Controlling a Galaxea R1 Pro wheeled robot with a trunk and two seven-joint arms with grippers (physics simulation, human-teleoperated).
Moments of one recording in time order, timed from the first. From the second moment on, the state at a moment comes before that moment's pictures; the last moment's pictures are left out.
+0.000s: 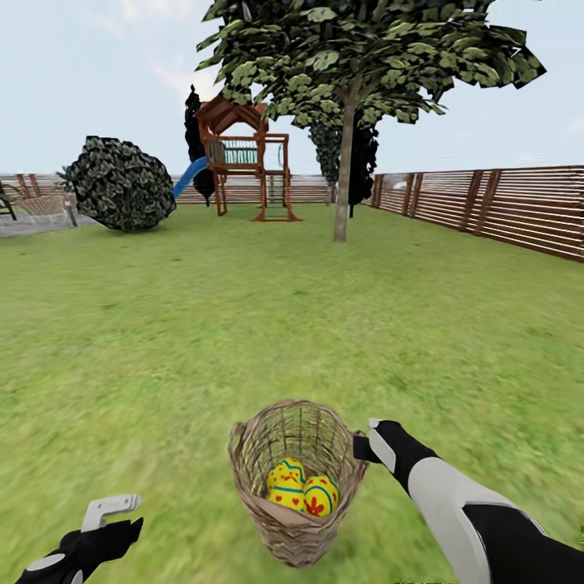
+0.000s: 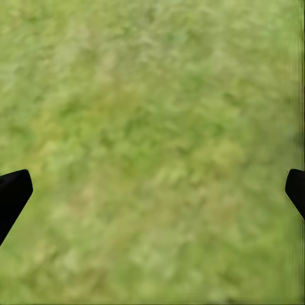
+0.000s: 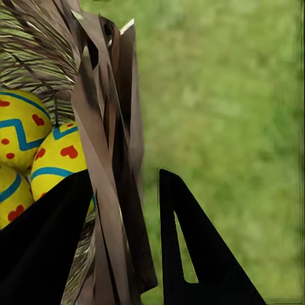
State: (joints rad) left arm 0.01 0.08 0.24 -1.46 -0.01 0.66 -0.03; right arm -0.88 0.07 -0.06 -0.20 -0.13 0.50 -0.17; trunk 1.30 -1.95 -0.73
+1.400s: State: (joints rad) left arm 0.01 0.08 0.24 -1.46 0.00 0.61 -0.04; right arm -0.88 0.07 -0.06 -0.20 -0.13 0.50 -0.17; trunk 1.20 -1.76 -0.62
